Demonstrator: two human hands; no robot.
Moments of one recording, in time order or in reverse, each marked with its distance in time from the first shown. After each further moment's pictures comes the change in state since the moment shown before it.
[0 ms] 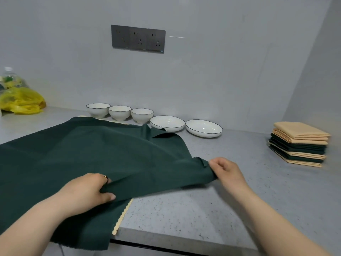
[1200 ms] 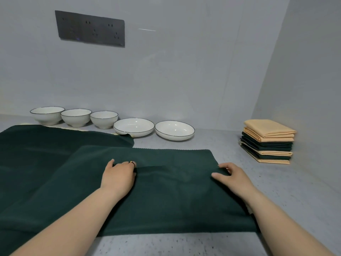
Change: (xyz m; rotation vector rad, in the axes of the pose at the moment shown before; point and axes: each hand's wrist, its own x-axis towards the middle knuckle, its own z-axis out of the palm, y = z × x) left_hand 0.149 0.125 0.041 0.154 0.213 0.043; right_hand 0.049 0.075 -0.090 -0.205 0.094 0.310
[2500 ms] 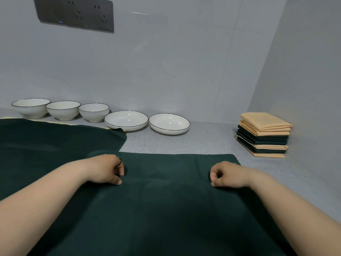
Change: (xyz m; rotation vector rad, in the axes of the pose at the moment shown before) left_hand 0.023 -0.032 -0.035 -0.243 -0.500 0.215; right_hand 0.021 -0.021 -0.019 -0.754 -0.516 -0.185
